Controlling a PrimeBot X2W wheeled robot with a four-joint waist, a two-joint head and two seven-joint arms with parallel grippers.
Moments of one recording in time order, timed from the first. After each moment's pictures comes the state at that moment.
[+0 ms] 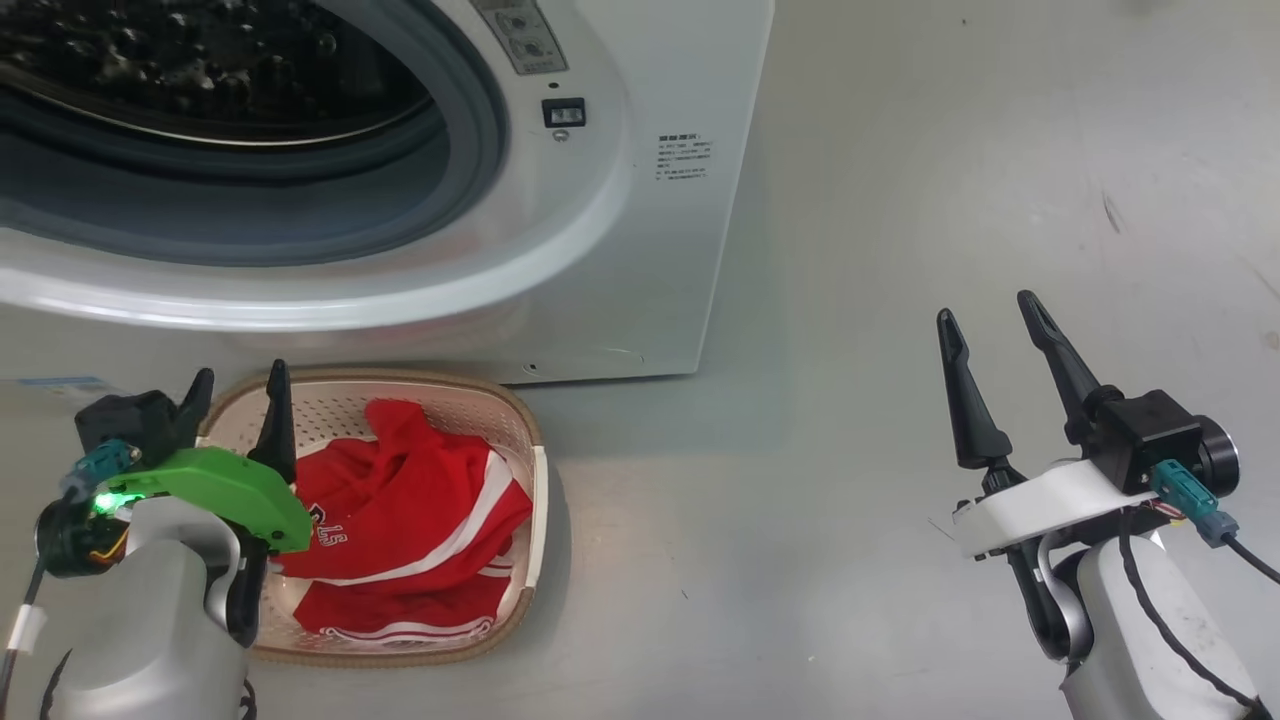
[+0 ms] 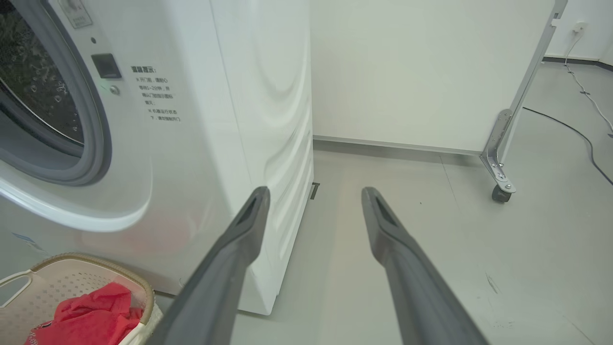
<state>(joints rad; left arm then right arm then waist) -0.54 0.13 -0.12 0.89 -0.44 -0.12 -0.25 -0.21 -0.12 0.18 0.19 0.23 0.04 -0.25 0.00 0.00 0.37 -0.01</state>
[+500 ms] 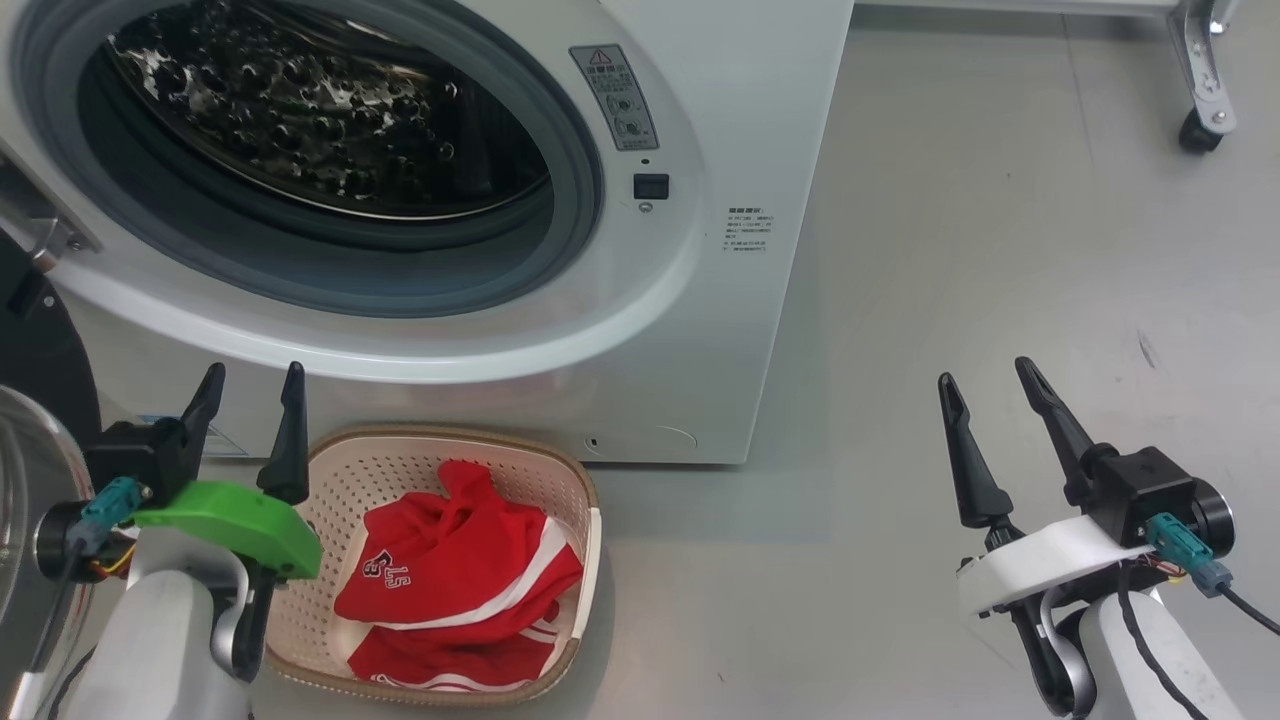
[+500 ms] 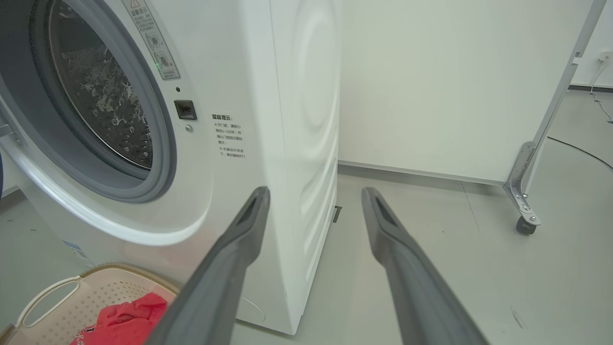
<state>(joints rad) -0.39 0.13 -0.11 0.61 -0.38 -0.12 -0.25 -0.12 -0.12 0.17 0.20 0.25 0.05 -0.25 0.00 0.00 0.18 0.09</state>
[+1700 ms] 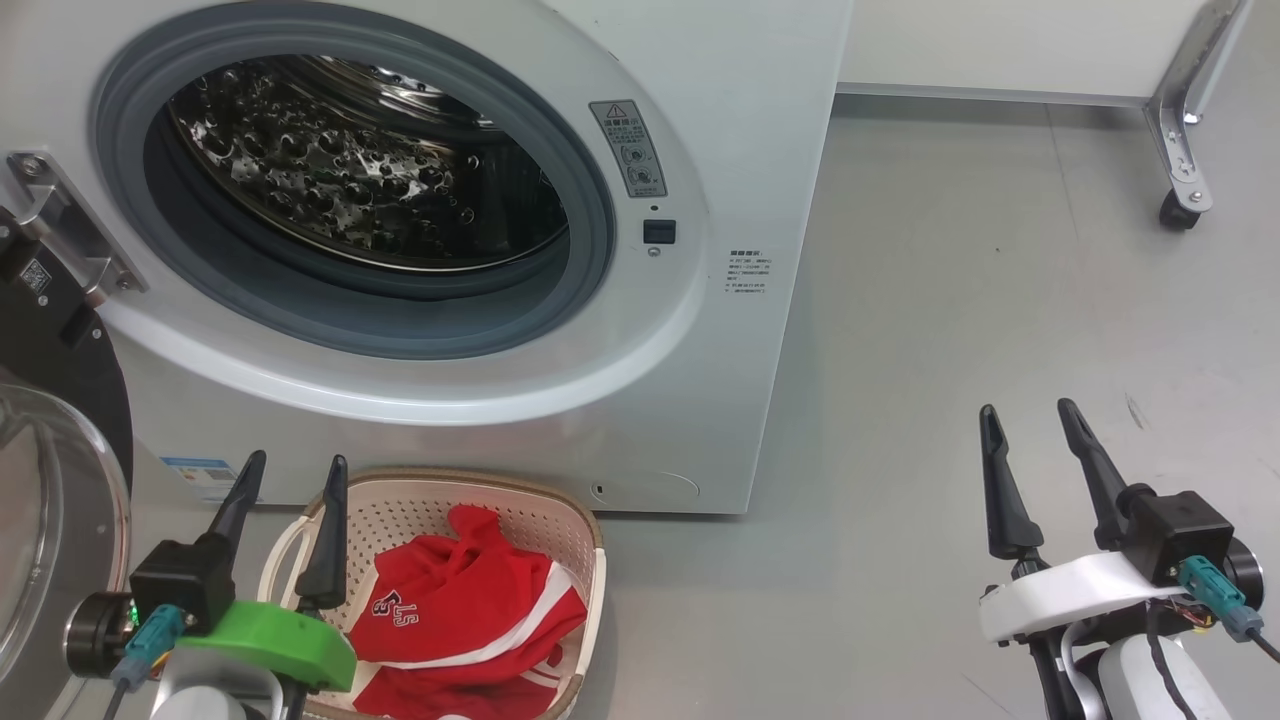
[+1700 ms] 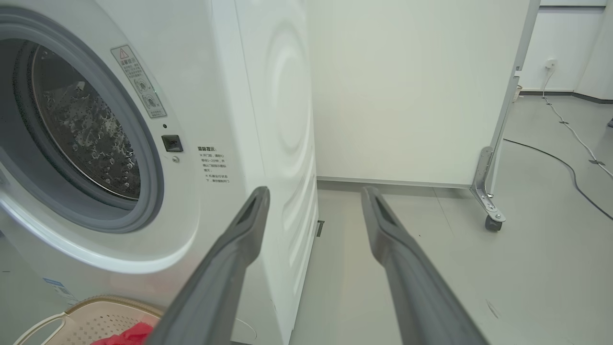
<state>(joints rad) -0.11 0.10 -0.07 0.30 -0.27 -0.12 -0.25 -0.03 -0.09 0.11 0.15 0.27 0.01 -0.25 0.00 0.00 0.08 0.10</state>
